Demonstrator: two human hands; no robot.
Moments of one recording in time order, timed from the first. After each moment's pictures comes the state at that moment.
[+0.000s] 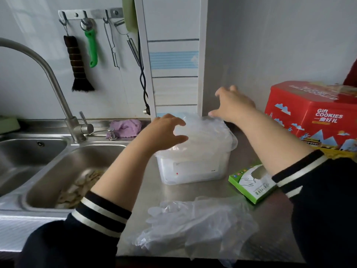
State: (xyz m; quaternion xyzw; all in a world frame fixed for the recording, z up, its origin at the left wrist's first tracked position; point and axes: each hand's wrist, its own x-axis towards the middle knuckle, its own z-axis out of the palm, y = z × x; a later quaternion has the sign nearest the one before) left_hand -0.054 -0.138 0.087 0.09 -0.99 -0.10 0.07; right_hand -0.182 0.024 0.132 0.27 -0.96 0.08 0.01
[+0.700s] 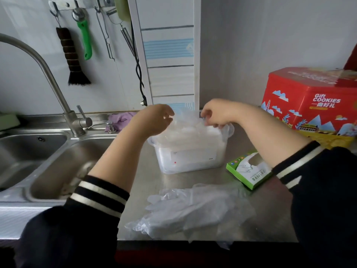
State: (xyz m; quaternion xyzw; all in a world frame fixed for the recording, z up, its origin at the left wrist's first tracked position) left_hand -0.040 -0.136 0.101 0.13 -0.97 -0.12 0.15; right_hand -0.184 0.030 0.106 0.38 -0.90 0.16 -0.11
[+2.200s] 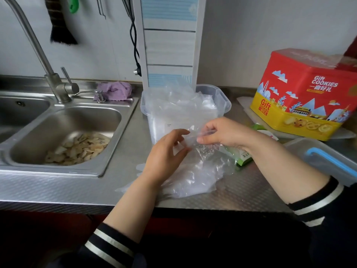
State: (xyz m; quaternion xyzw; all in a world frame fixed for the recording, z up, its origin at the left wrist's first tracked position) left_hand 0.019 -0.061 -0.050 0.05 -0.87 -0.38 0.31; right_hand -0.107 0.087 0.036 0.37 -0.85 0.30 -0.23
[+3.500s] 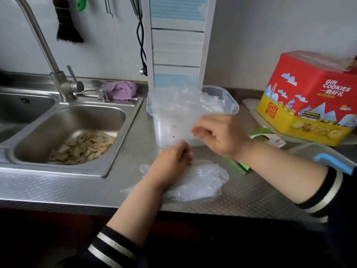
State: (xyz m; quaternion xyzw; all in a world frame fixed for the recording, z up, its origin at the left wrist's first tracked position) left_hand 0.010 -0.068 -0.062 0.09 -0.92 -0.35 0.17; right_hand -0.085 0.069 0.030 0.62 -0.68 0.30 0.23
